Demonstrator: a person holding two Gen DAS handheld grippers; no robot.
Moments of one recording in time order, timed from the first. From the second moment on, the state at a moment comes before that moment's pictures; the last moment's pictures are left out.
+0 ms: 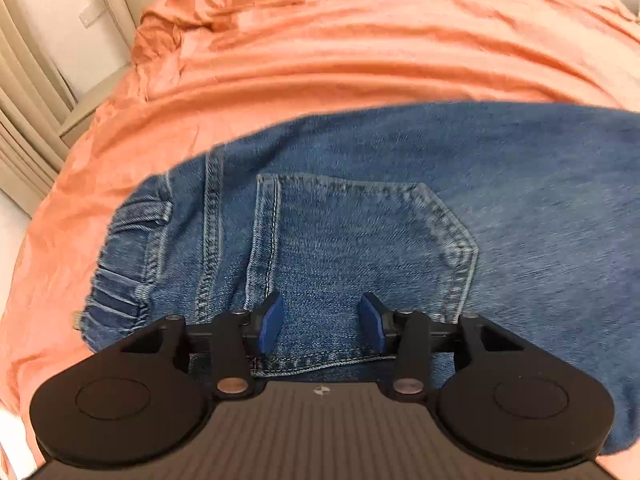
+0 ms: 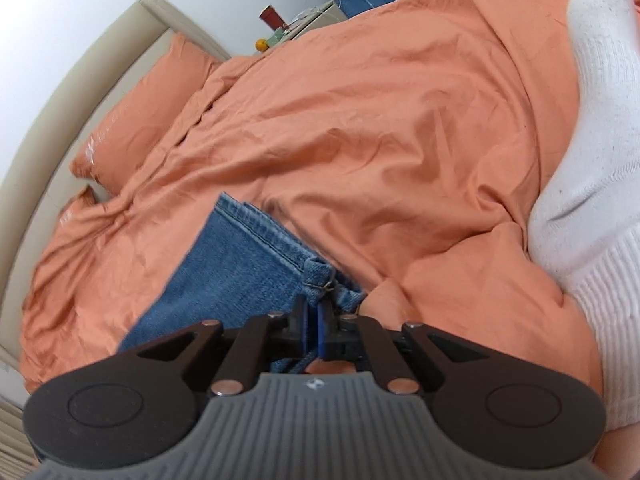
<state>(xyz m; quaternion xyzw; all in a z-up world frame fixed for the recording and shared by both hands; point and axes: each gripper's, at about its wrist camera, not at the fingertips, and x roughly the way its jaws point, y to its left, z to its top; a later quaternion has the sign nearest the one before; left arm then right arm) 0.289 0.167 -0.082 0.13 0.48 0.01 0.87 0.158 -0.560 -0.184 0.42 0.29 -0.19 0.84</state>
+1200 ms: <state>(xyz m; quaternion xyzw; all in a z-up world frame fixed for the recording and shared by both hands) 0.155 0.077 -0.071 -0.04 0.40 0.00 0.92 0.177 -0.339 -0.135 0.04 0.30 -0.09 0.95</state>
